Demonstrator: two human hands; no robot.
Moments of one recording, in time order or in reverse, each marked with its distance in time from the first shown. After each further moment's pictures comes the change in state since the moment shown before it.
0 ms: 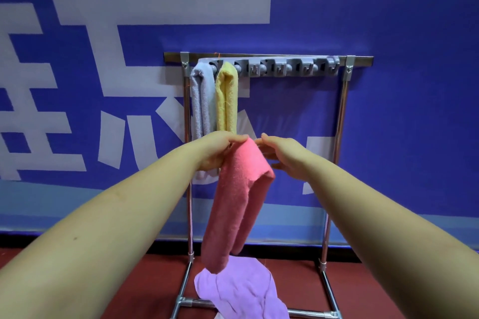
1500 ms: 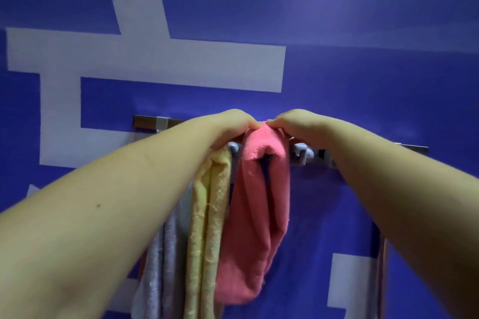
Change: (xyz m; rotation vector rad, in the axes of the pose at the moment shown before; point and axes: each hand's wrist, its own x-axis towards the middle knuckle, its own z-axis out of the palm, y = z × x) left_hand 0.219 0.189 -0.068 0.280 0.204 0.391; right_hand 0.239 -0.170 -0.103 -0.621 0.199 -0.271
